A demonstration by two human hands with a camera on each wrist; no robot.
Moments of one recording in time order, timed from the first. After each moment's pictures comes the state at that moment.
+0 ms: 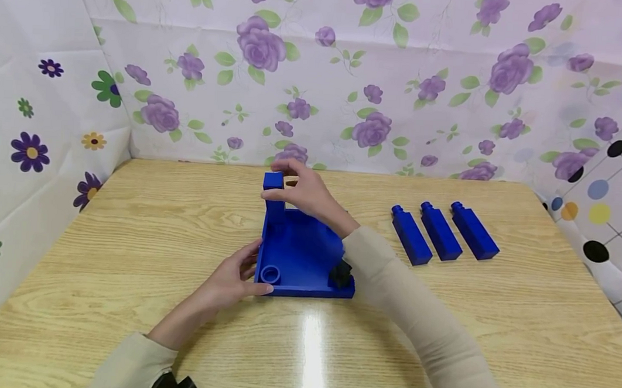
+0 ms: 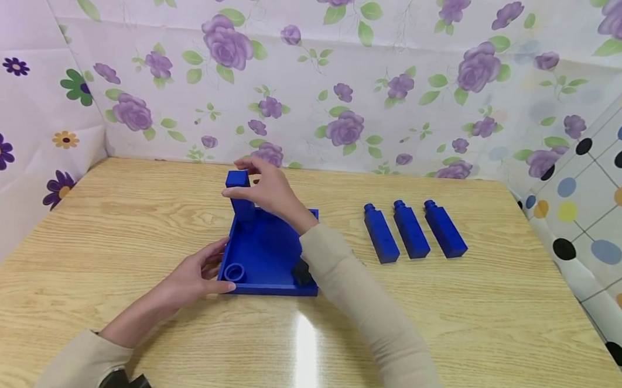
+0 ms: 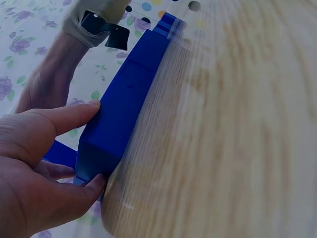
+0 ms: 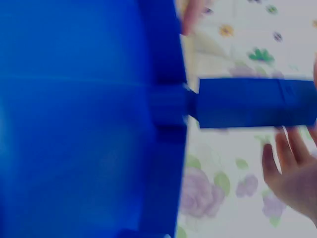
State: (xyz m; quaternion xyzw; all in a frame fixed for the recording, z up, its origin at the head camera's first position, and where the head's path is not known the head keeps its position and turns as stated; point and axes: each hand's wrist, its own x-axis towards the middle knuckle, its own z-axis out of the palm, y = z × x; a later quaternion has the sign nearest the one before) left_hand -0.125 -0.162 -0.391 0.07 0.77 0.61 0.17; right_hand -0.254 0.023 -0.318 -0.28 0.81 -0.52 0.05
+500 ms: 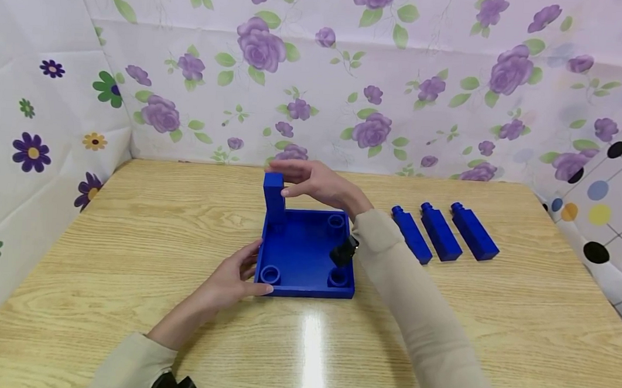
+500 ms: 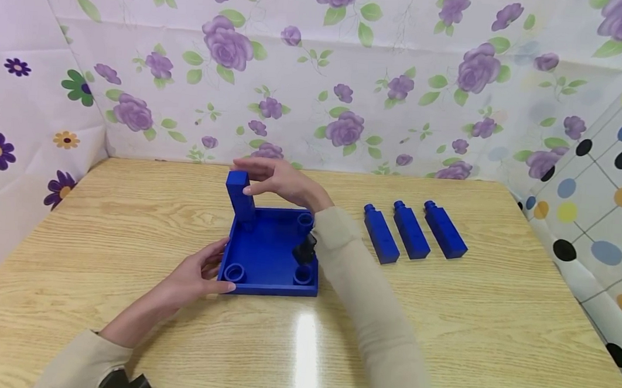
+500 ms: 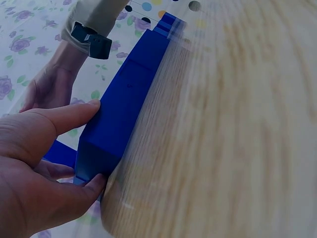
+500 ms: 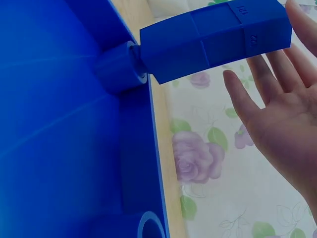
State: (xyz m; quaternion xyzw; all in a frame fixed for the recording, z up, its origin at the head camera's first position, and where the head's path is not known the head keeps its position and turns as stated) left_hand -0.124 -0.162 -0.391 0.07 0.78 0.61 0.16; right_hand -0.286 0.048 -0.312 -0.35 0.68 -0.59 0.26
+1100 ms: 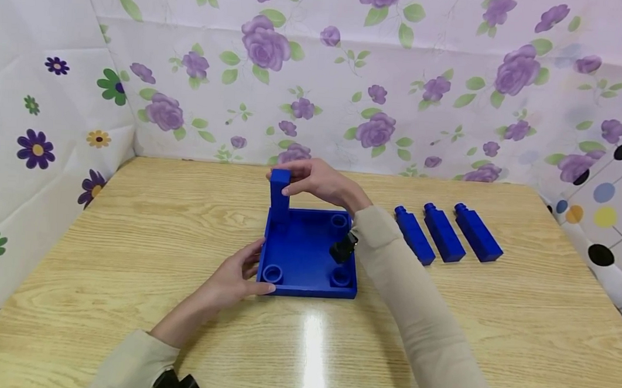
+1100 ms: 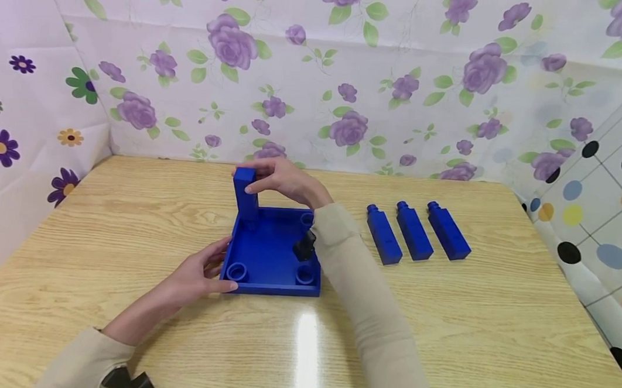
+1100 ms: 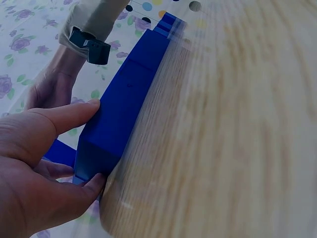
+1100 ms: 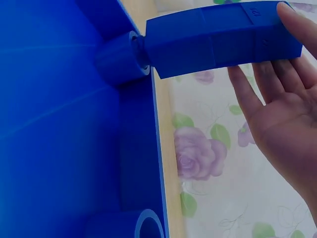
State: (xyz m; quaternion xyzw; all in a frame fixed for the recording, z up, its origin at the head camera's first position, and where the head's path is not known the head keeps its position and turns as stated) left_hand -0.126 -0.164 -0.394 0.07 0.78 0.60 0.17; right_hand -0.290 0.041 -0.312 -0.33 0.69 -0.59 0.26
